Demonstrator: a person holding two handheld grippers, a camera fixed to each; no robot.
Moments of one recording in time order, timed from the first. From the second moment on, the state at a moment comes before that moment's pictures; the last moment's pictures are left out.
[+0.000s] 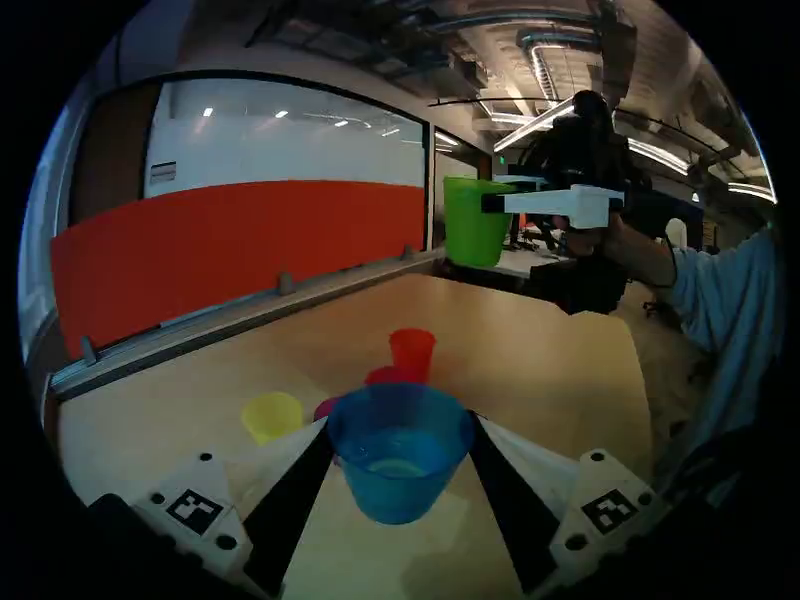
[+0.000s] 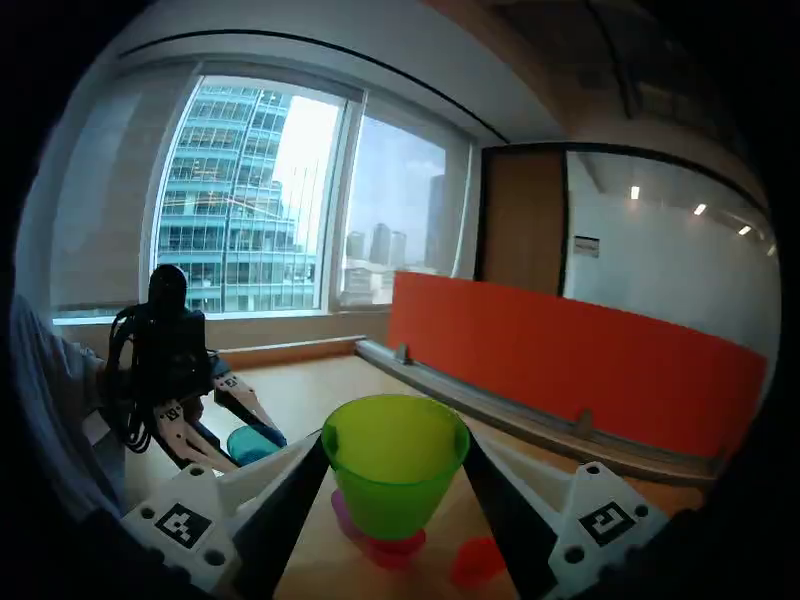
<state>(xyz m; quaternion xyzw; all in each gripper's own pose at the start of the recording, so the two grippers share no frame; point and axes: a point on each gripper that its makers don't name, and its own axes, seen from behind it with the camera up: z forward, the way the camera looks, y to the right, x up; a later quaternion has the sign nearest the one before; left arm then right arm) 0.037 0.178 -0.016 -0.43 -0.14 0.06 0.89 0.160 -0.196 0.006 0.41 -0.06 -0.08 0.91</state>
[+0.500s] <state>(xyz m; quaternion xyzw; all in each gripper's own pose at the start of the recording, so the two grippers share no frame) 0.011 0.173 -0.012 -0.42 -0.18 0.08 0.88 0.117 -0.194 0.001 0.42 -0.09 -0.09 0.90</state>
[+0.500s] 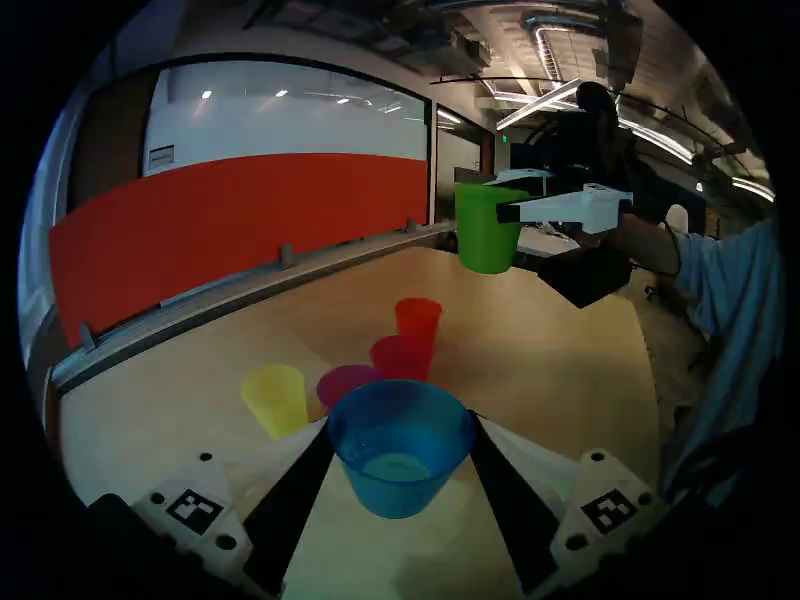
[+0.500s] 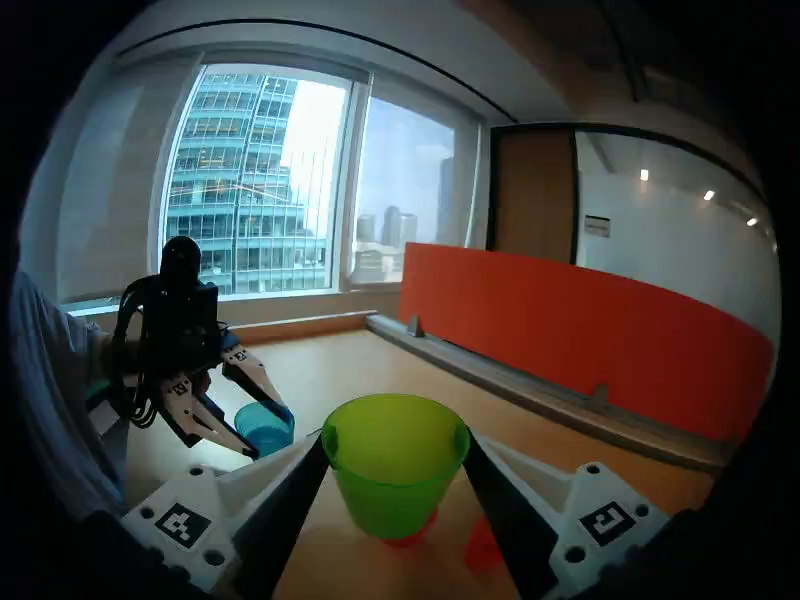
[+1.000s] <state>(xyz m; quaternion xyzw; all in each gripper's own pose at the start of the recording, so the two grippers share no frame) -0.015 0.169 -0.015 -0.42 -0.21 0.10 0.87 0.057 -0.189 -0.006 0.44 -0.16 -0.12 0.87</state>
